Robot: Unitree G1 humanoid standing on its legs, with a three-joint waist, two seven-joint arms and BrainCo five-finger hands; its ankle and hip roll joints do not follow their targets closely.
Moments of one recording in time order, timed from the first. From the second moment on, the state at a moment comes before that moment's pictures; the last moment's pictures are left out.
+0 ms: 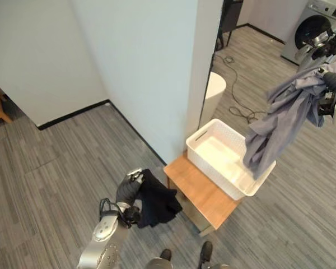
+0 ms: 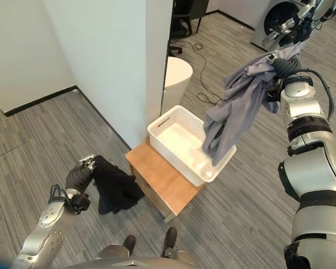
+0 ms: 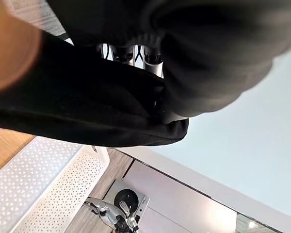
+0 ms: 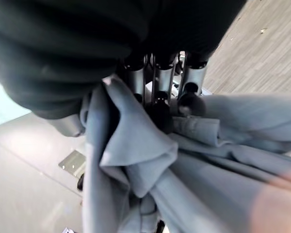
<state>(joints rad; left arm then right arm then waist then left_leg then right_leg) 0.19 0.44 -0.15 -0.06 -0.70 -0.08 0.02 -1.18 -0.83 0.59 1.18 0.52 -0.03 -0.08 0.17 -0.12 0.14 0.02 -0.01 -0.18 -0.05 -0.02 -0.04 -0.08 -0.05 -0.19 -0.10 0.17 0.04</state>
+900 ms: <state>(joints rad) 0.10 0.48 -0.15 -0.02 -0.70 -0.09 0.08 -1.13 -0.55 0.65 1.19 0.27 -0.01 -0.04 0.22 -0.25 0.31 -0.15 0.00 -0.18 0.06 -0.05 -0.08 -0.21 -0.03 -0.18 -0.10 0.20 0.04</state>
